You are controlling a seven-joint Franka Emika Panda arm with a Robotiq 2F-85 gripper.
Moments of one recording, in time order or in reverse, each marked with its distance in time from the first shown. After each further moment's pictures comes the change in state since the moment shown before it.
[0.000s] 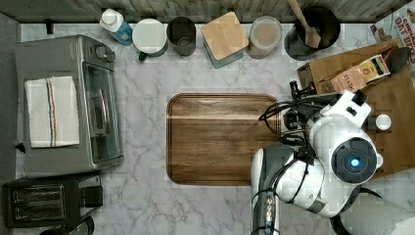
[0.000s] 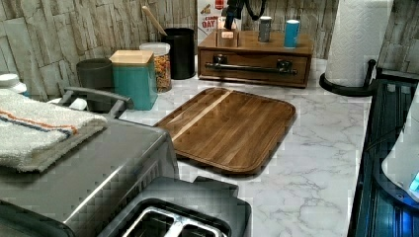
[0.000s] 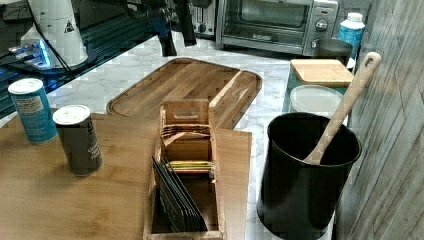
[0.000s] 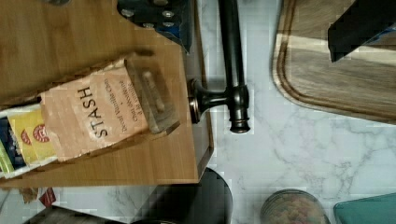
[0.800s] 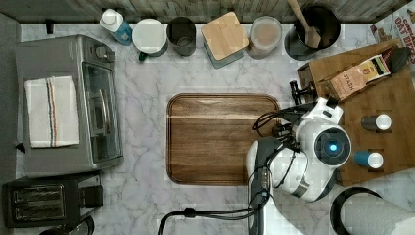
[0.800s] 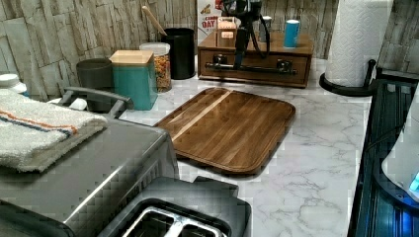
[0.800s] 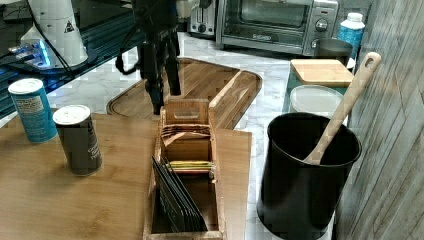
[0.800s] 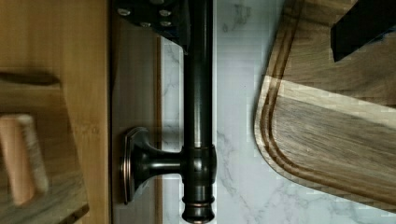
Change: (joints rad) arm -0.005 0.180 -0.002 -0.078 0.070 0.106 -0.120
